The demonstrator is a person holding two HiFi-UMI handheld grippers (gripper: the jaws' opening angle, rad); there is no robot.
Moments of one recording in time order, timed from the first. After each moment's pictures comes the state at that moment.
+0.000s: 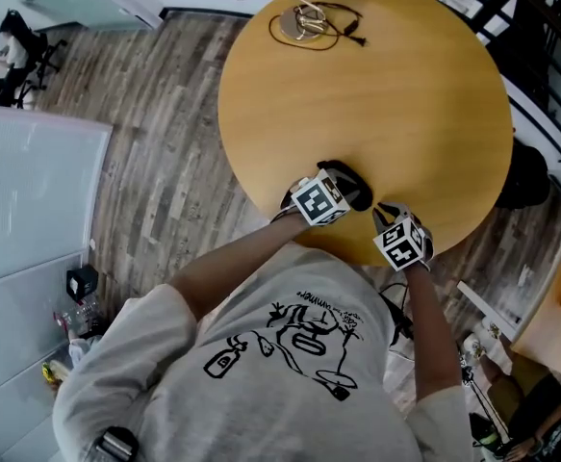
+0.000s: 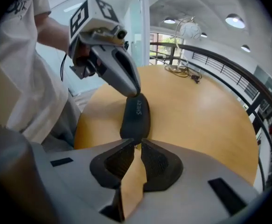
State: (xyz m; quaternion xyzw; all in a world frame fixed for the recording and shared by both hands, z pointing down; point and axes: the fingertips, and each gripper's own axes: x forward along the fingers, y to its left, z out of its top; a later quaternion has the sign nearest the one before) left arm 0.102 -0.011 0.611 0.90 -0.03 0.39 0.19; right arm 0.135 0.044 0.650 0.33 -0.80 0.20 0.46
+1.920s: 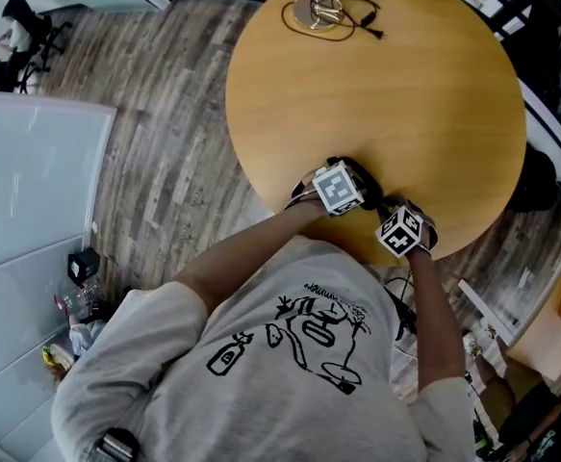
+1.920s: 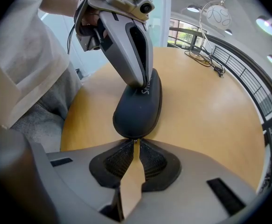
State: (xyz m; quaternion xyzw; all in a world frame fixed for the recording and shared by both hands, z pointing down) left arm 0.100 -0.011 0.663 0.86 0.01 0.46 0.23; right arm 0.132 0.040 0.714 0.23 -0.79 0.18 0.55
